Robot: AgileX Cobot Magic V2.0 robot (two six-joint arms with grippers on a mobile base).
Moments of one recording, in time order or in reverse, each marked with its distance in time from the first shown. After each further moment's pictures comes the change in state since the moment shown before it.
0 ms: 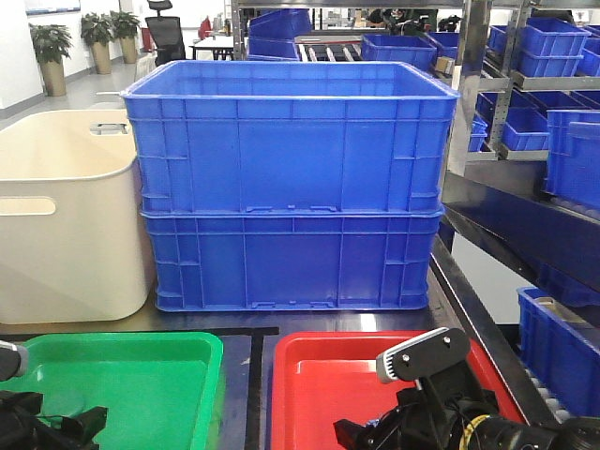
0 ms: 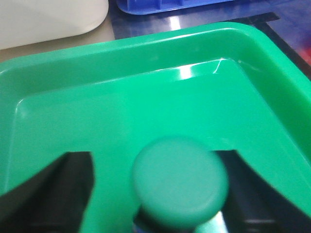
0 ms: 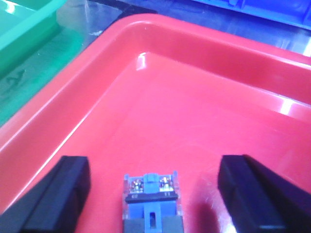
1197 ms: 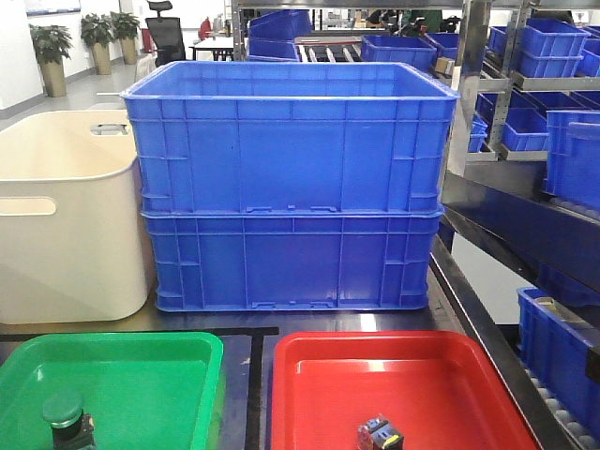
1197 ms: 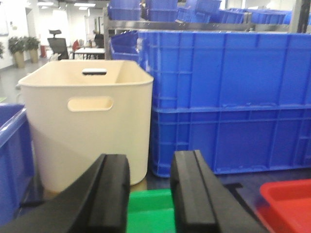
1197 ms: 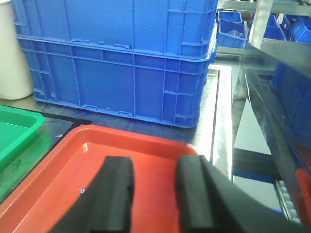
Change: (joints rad) left arm 0.000 -0.827 0.000 -0.064 0.295 0.000; right arm 0.000 -0.828 0.000 0.015 0.552 -0.050
